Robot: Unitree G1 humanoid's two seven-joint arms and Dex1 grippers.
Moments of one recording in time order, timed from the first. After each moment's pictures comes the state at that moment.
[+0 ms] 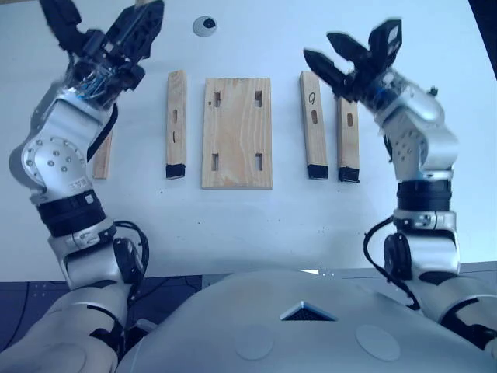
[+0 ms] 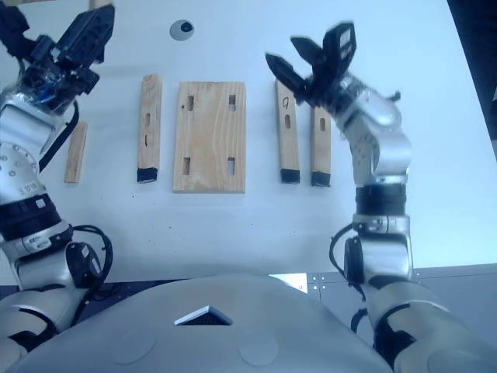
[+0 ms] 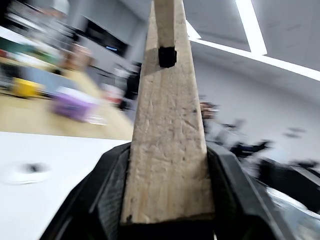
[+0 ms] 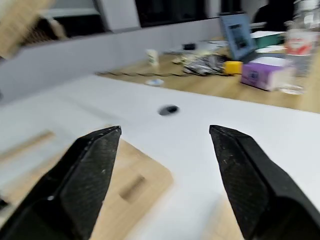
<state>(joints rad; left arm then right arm) -0.35 0.39 0.33 -0.06 -0.95 0.77 -0.61 -0.48 -0.27 -0.10 0.17 0.54 0.51 0.76</state>
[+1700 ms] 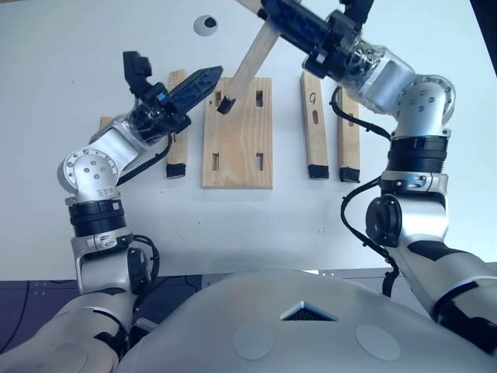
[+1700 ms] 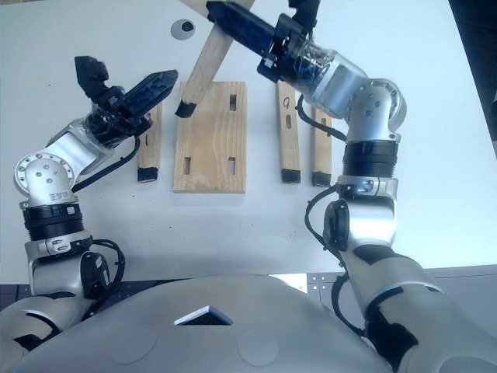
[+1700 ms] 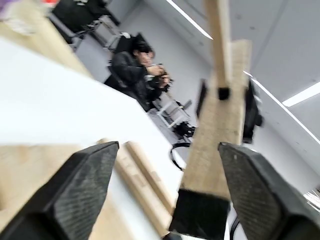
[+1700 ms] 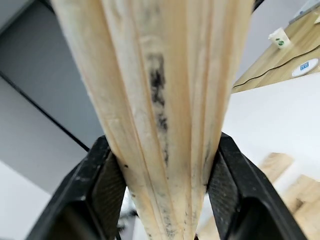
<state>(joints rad) -0.21 0.39 0.26 0.07 -1.03 0.89 -0.74 -0.61 -0.17 -0.12 0.28 0.85 0.90 0.85</state>
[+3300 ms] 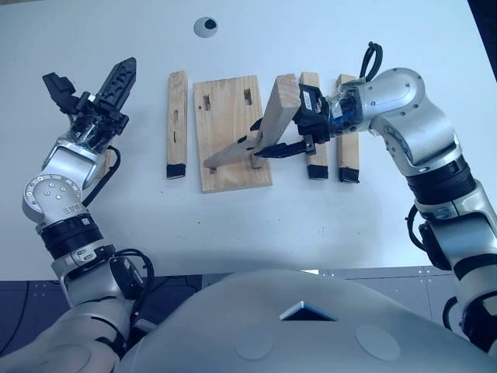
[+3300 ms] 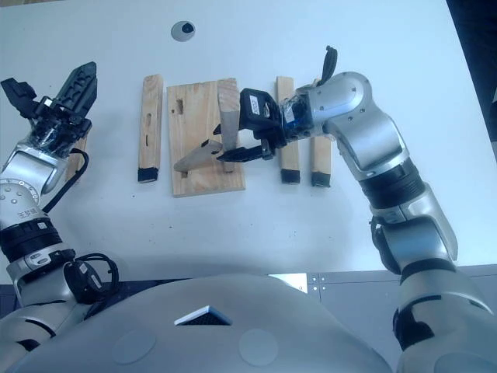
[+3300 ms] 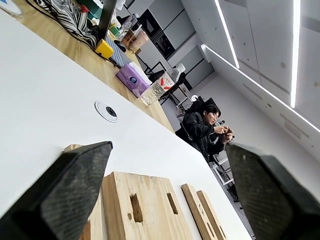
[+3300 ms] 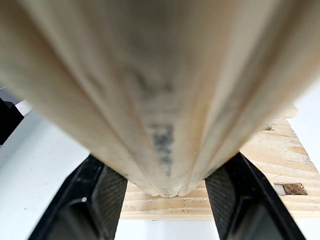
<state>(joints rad) -0.16 0.39 0.54 0.14 -1.00 0.79 -0.58 -0.56 -0.53 0.48 -0.02 0.30 0.36 1.22</state>
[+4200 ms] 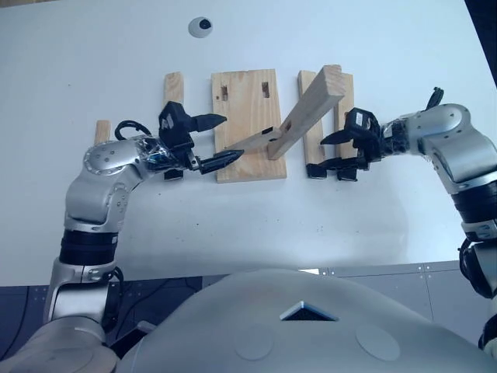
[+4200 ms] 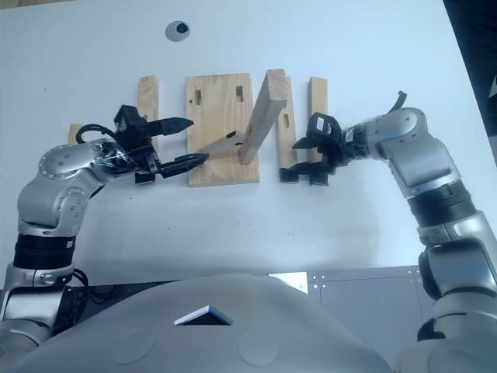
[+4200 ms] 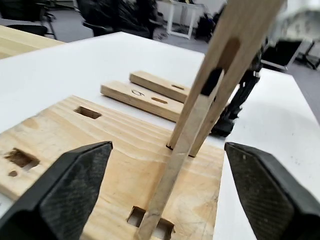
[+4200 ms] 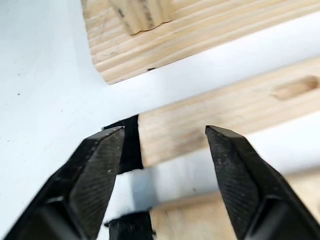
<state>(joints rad) -0.06 0.57 -0.10 -0.14 -0.44 0.36 -0.99 -0.39 -0.79 0.40 0.09 0.26 0.45 1.17</state>
